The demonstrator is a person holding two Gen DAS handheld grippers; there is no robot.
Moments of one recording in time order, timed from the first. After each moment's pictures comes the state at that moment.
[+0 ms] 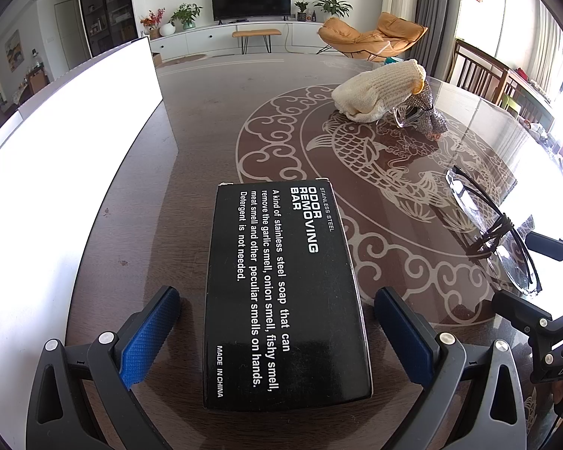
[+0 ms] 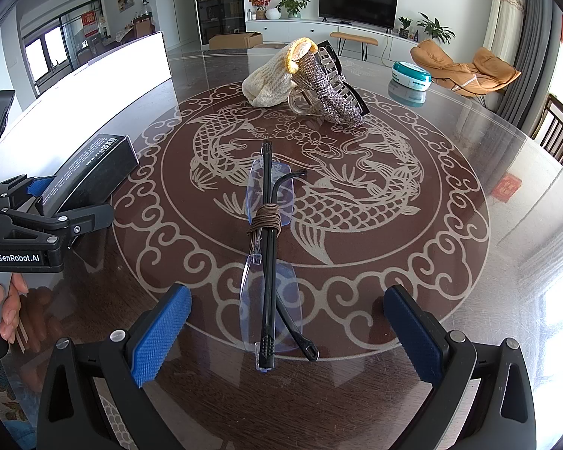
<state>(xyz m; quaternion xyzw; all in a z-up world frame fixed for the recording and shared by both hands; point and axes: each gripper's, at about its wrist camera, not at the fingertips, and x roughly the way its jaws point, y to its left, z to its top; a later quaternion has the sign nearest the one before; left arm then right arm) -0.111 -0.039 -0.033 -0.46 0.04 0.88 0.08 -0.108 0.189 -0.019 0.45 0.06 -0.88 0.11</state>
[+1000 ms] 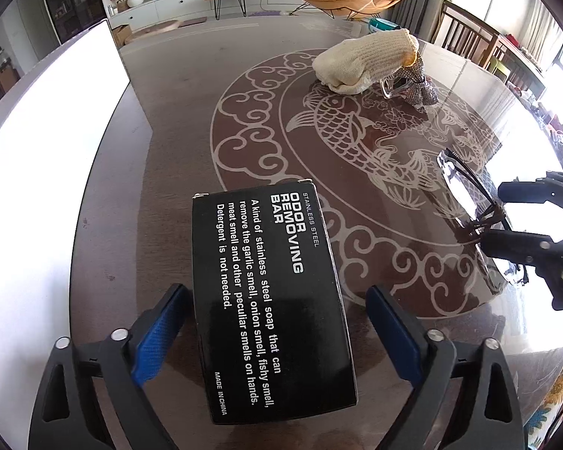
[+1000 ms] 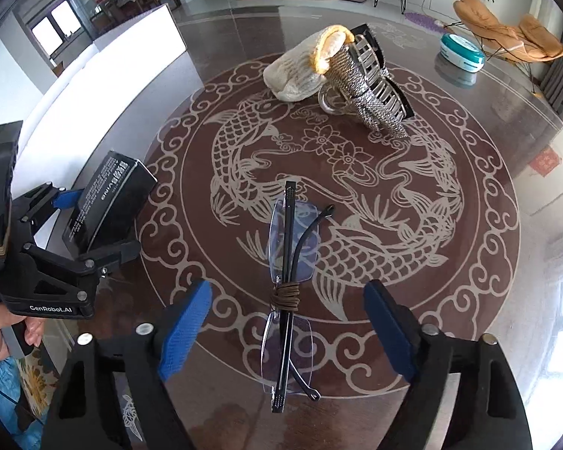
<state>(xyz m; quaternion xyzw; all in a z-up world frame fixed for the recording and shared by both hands) -0.140 -0.029 -0.018 -0.54 0.08 0.83 0.11 -0.174 0.171 0.003 0.58 0.07 -0.79 0.17</state>
